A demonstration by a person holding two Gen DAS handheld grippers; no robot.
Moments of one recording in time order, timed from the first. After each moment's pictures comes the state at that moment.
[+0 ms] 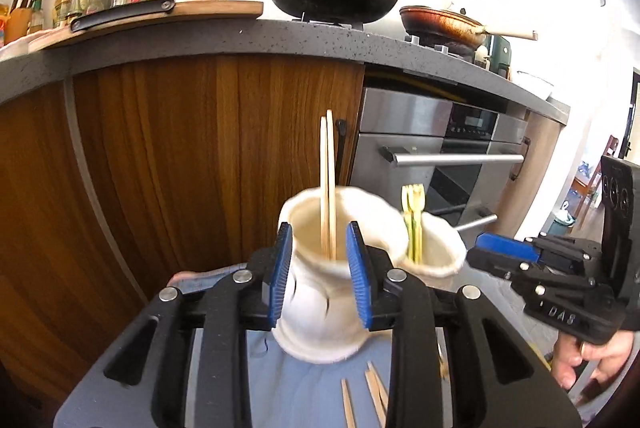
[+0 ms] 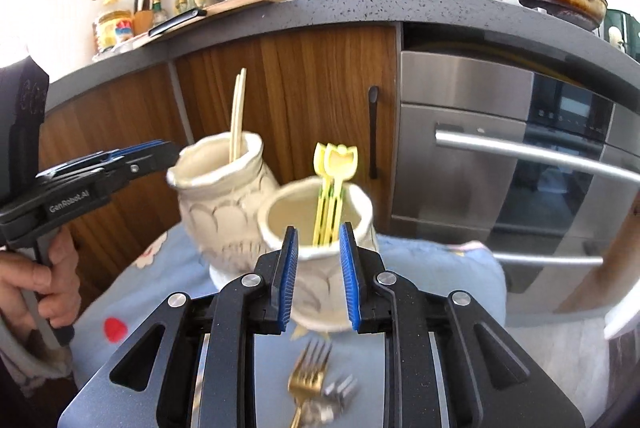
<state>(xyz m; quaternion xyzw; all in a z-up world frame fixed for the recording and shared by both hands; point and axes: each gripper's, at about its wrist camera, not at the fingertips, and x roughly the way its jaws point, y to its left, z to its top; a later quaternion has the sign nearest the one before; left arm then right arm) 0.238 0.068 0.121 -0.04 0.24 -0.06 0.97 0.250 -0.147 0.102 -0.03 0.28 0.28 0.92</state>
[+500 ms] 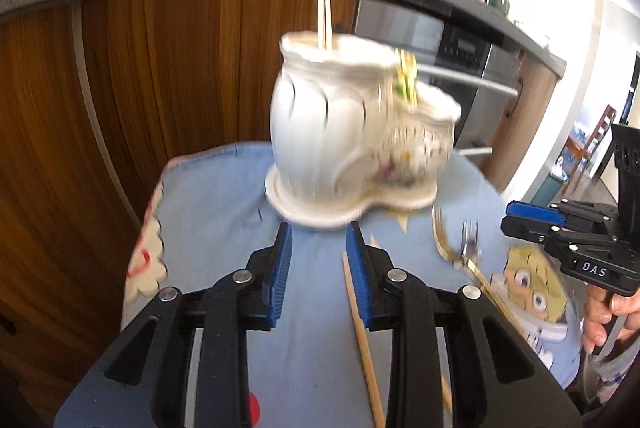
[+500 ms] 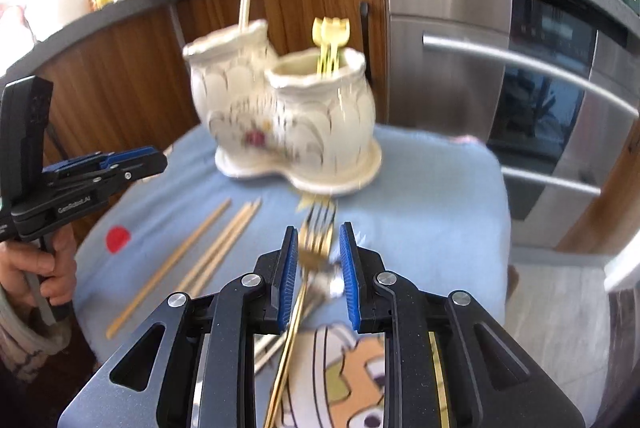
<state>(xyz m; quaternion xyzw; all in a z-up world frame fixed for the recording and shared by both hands) 0.191 0.065 0.043 -0.03 0.33 -0.07 0.94 0.194 -0.168 0.046 -0.03 0.37 0.27 0.89</state>
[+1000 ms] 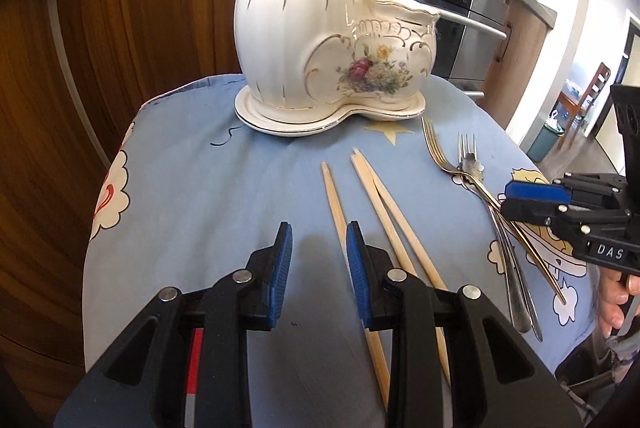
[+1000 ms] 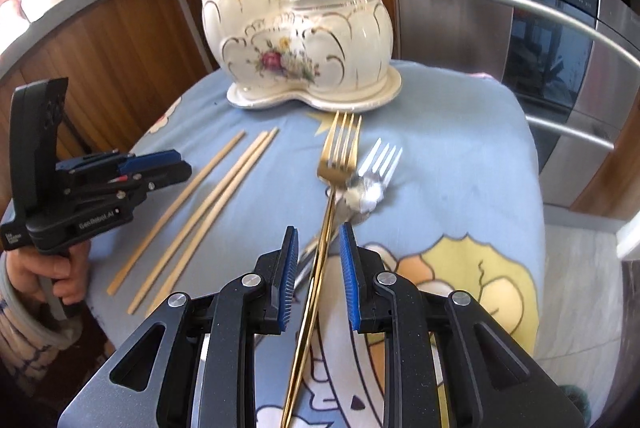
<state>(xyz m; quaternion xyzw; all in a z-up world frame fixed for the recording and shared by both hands) 0.175 0.050 -0.003 0.00 0.38 -0.10 0.92 0.167 -0.166 0.011 -0.02 0.42 0.27 0.86</state>
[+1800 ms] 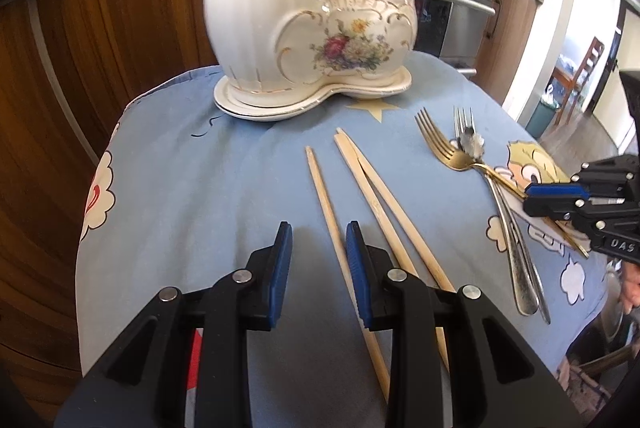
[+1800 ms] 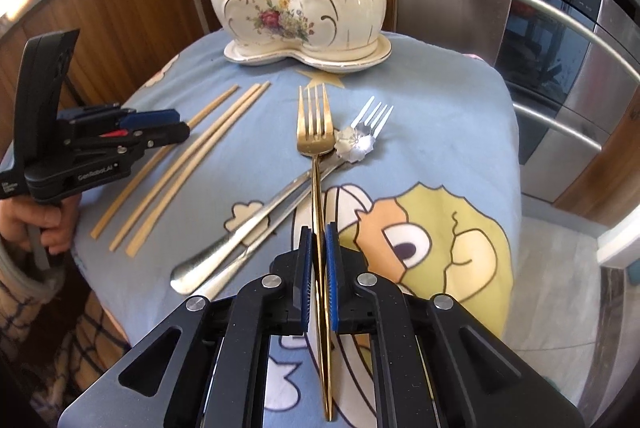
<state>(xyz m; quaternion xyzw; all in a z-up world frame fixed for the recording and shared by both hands) 0.176 0.037 -0.011 0.05 0.40 -0.11 0.91 0.151 -0.176 0.005 -0.09 0.45 0.26 0.85</state>
